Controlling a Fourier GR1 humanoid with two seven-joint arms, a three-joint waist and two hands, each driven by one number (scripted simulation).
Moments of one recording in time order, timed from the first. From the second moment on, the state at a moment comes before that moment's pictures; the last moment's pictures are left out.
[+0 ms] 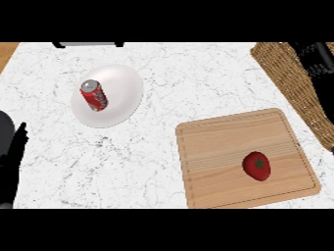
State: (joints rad) left arm 0.05 0.57 -0.22 -1.31 0.20 0.43 -0.13; right arm -0.42 -0.55 0.14 -1.67 -0.14 -0.06 0.05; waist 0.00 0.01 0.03
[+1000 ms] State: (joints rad) left arm -0.17 0.53 -0.27 -1.37 0.27 0.30 0.12; right arm 0.19 -0.15 0.05 -1.75 0.06 -0.47 -0.57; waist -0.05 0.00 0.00
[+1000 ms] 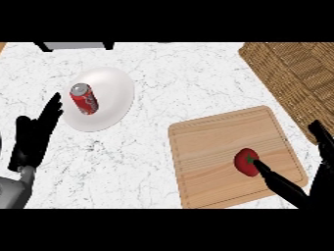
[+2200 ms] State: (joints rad) left arm -0.23 0.47 -0.24 -1.36 0.20 0.25 0.20; right arm 0.75 -0.55 0.04 -2.37 0.30 -0.09 0.19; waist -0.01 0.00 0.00
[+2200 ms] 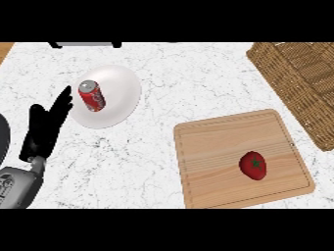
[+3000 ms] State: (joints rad) left arm -0.22 0.39 -0.16 -1.37 0.11 0.19 0.20; right arm 0.52 -0.34 0.09 -2.14 0.50 -0.09 0.18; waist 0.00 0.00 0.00
